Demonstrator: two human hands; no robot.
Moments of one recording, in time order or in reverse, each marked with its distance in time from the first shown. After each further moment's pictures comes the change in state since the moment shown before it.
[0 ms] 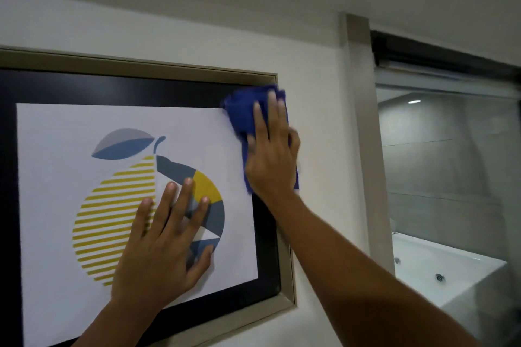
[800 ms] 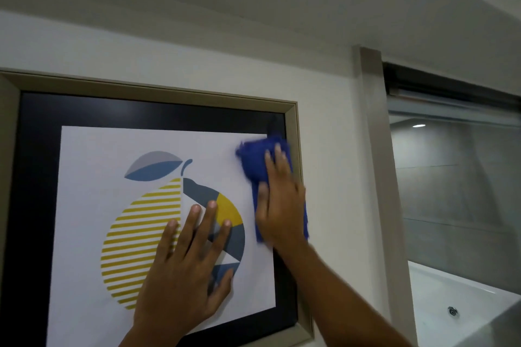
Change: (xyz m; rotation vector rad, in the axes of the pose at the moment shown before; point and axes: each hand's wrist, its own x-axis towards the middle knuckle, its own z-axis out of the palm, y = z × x) left_hand 0.002 -0.001 -0.007 -0.018 -0.095 0.017; right_hand -0.036 -0.017 0.007 0.299 -0.086 0.039
